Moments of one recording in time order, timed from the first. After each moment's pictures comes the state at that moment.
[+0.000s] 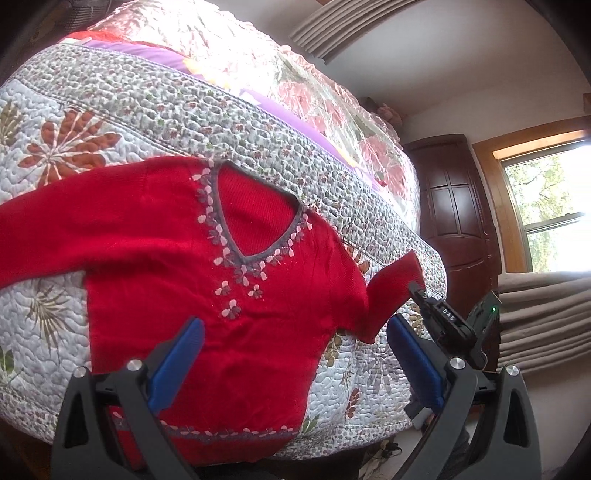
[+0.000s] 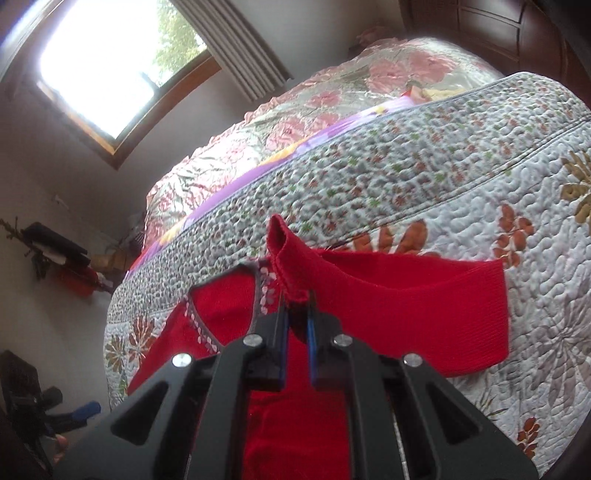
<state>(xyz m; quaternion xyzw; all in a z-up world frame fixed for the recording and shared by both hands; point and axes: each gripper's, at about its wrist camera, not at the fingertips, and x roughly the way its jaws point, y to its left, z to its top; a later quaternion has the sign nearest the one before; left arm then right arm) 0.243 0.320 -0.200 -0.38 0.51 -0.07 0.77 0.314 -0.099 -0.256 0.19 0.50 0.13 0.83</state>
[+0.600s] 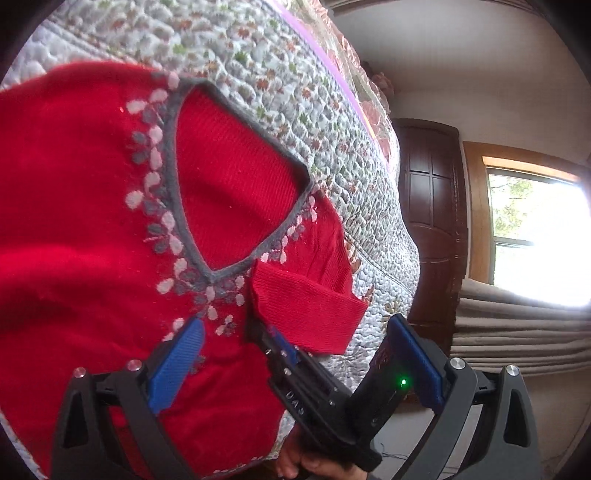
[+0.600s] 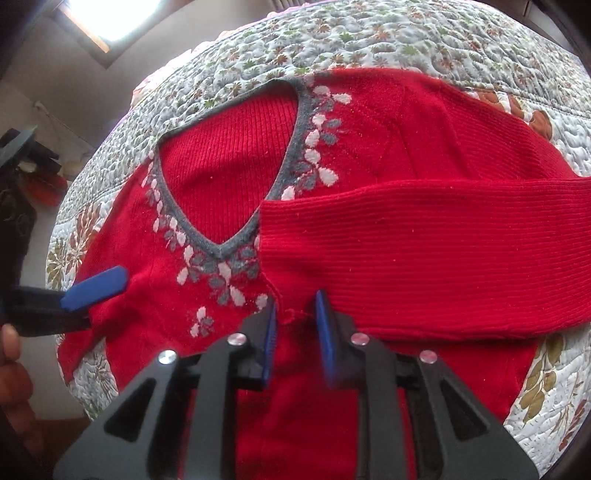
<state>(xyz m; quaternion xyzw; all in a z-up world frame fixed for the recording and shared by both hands) 0.347 0.304 -0.365 -0.51 0.54 -0.18 0.64 0.282 0.037 -0.391 0.07 0.60 0.15 0.78</state>
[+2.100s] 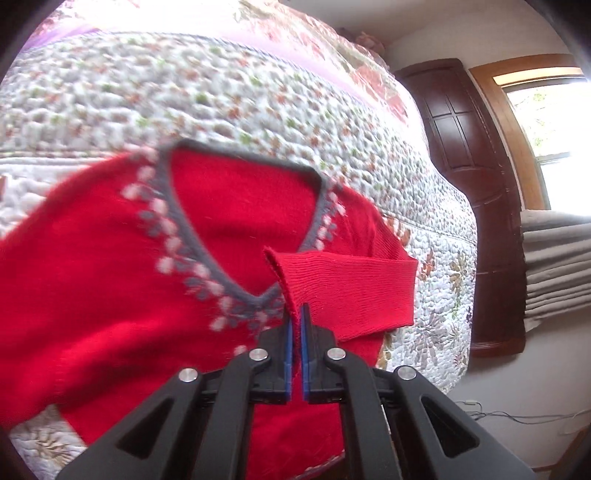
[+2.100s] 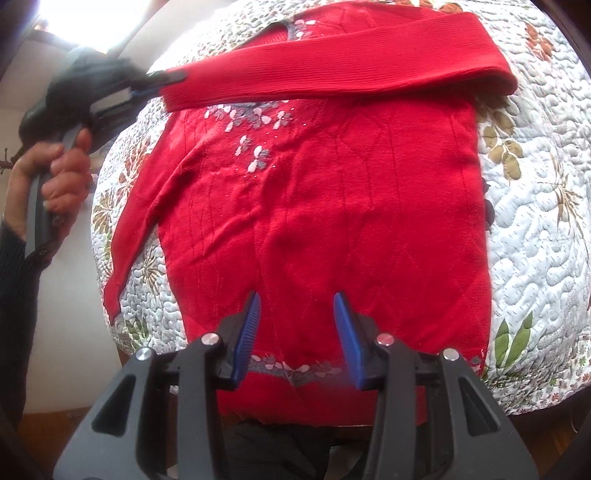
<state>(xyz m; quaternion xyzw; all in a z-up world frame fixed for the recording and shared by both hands) 0.364 0.310 -0.317 -0.29 0.59 -0.15 0.74 0.122 -0.015 -0.343 0.15 0.67 0.17 0.71</state>
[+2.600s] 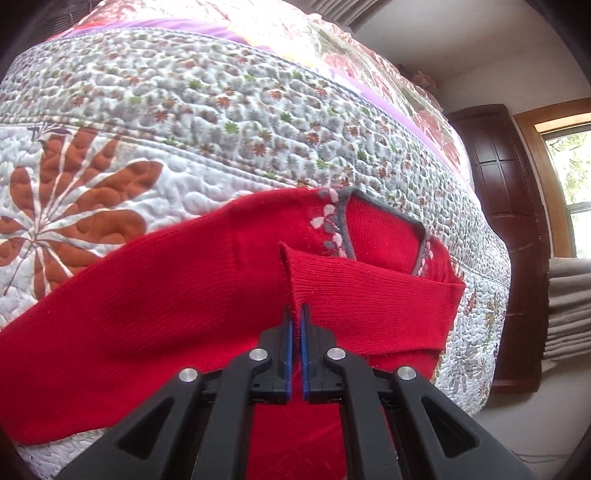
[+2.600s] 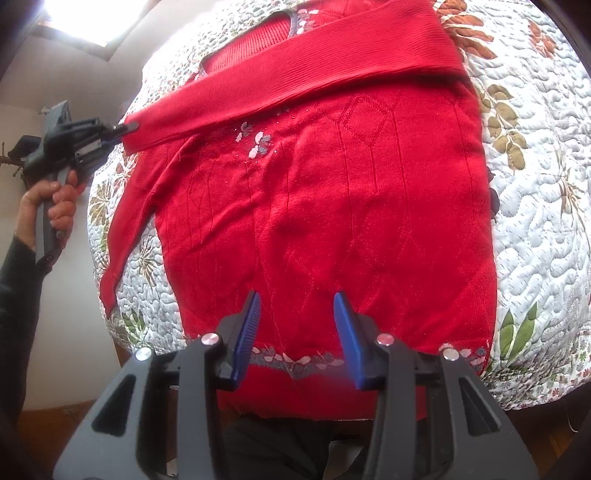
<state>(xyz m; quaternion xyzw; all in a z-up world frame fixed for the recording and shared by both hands) 0.327 0.443 -0.340 -0.31 0.59 -0.05 0.74 0.117 -0.009 -0.347 0.14 0.67 0.17 0.71</state>
